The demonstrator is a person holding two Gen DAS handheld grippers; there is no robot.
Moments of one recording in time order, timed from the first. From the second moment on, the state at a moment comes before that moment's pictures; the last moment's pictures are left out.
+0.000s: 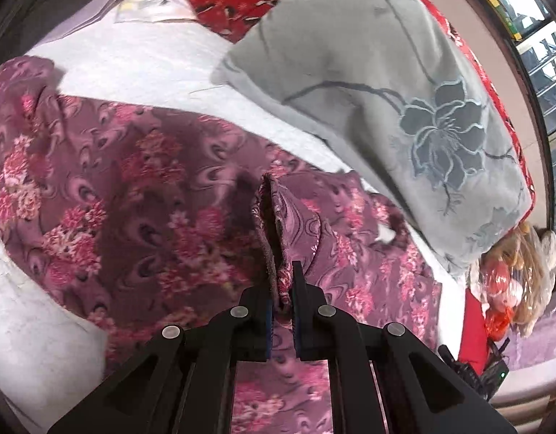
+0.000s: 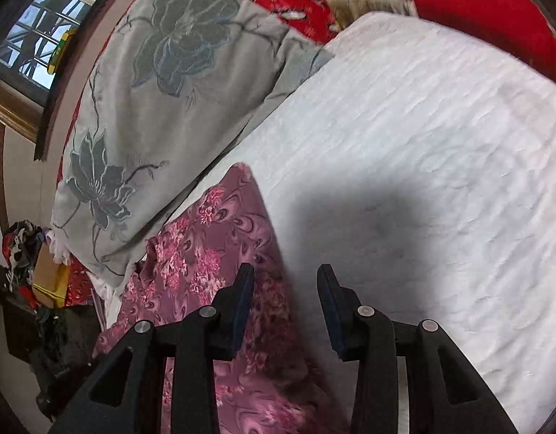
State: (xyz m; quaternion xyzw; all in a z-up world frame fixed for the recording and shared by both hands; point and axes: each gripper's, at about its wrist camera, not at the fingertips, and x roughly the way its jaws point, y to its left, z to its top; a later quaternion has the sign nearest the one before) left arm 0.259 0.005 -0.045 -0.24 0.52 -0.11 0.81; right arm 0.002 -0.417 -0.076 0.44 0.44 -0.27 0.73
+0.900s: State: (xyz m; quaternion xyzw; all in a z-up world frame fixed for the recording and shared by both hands) left arm 0.255 -0.019 -0.073 -0.13 0.53 -0.11 0.83; right arm 0.052 -0.341 -0.075 0.28 0.51 -0.22 0.78
